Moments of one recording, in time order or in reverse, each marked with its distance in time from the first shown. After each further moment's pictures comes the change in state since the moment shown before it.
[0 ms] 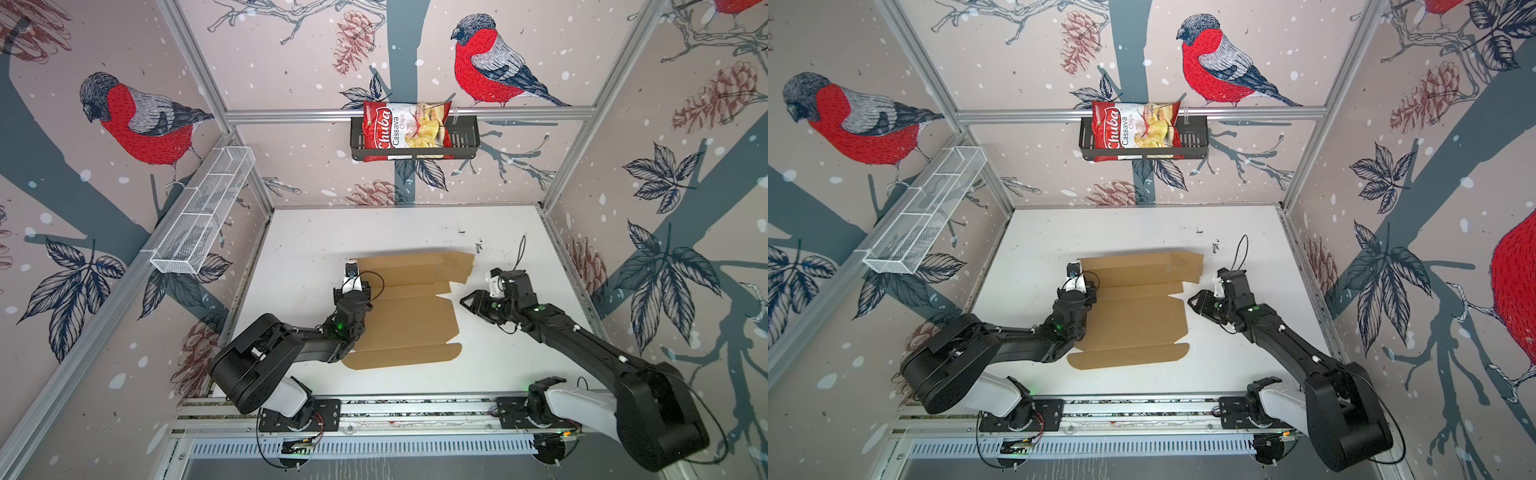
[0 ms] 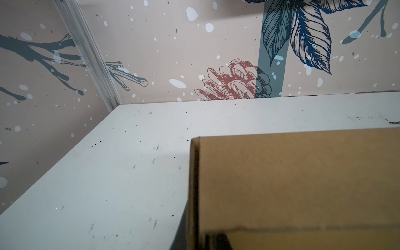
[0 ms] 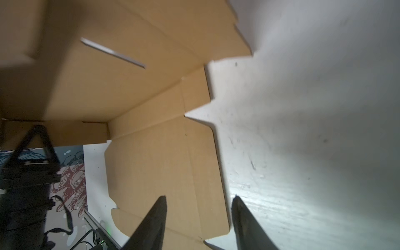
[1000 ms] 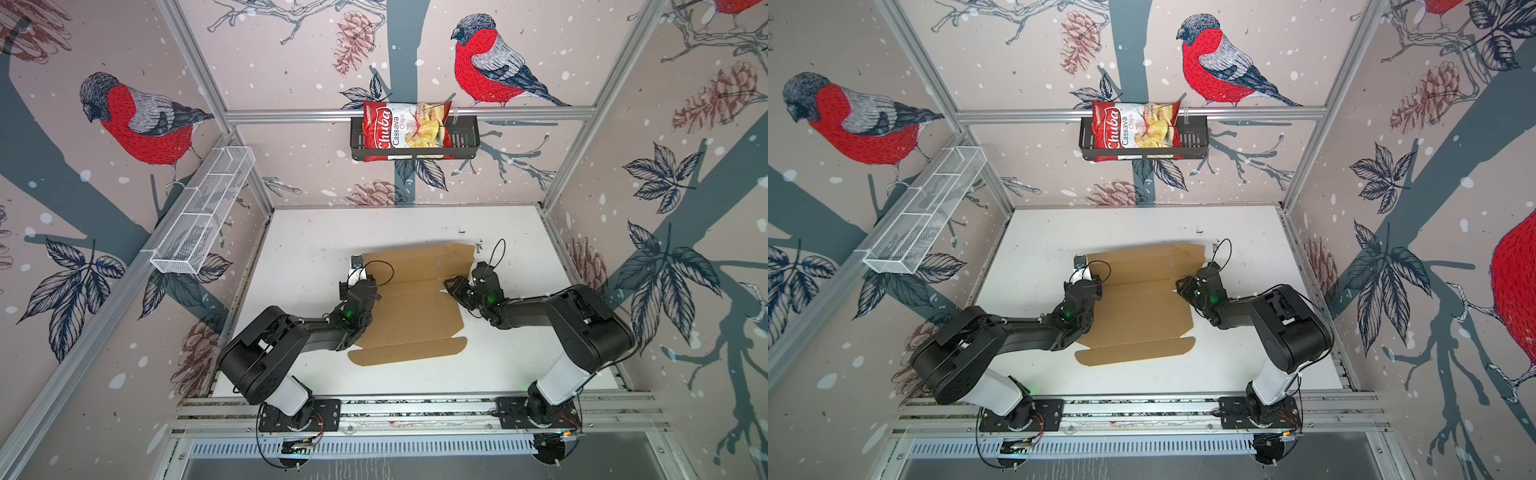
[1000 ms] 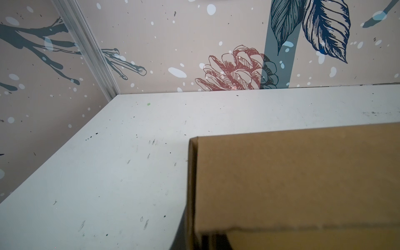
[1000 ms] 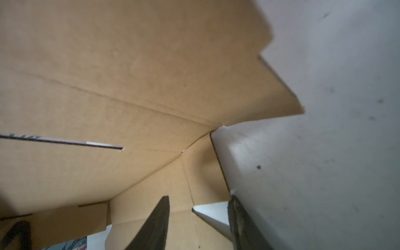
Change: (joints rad) left arm 0.000 0.059 0.126 -0.170 -0.023 -0.065; right arm 0.091 0.507 0.060 0.658 0.253 0.266
